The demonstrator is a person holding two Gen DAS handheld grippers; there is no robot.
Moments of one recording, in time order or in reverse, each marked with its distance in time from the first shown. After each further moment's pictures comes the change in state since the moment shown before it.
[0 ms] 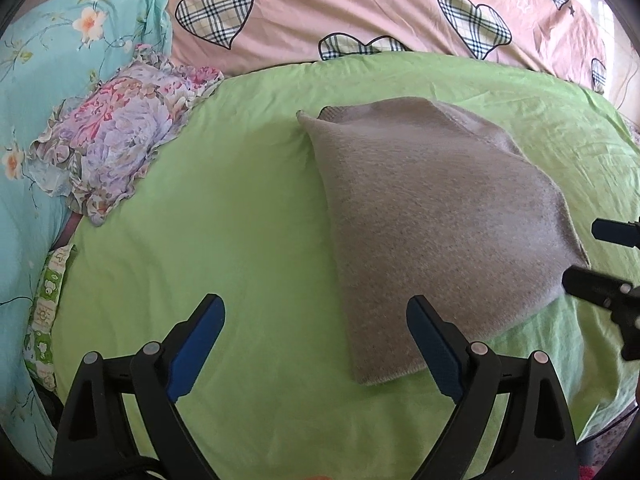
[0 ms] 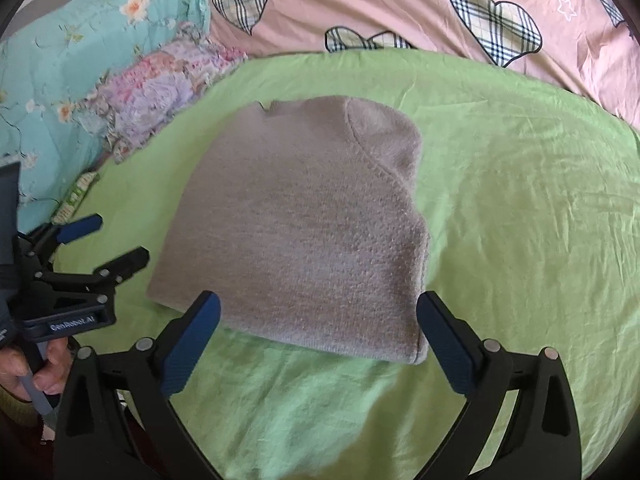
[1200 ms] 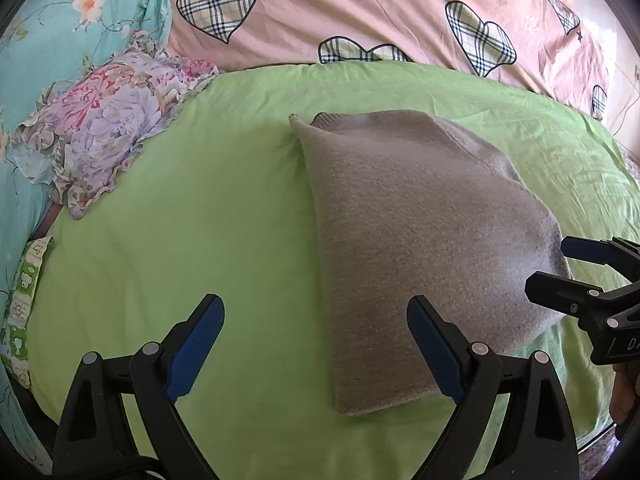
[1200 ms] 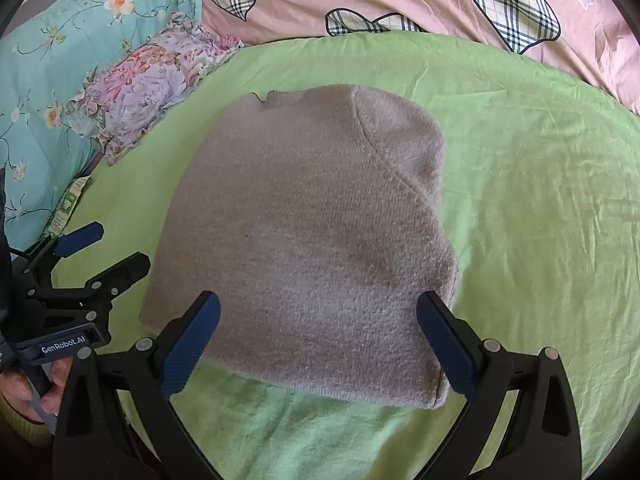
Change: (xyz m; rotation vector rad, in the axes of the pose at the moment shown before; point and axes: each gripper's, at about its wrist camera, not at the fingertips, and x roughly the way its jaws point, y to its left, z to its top) left arm 0.008 -0.005 0.009 -0.079 -0.005 -0.061; right arm 0.025 0.000 0.023 0.040 0.029 0.044
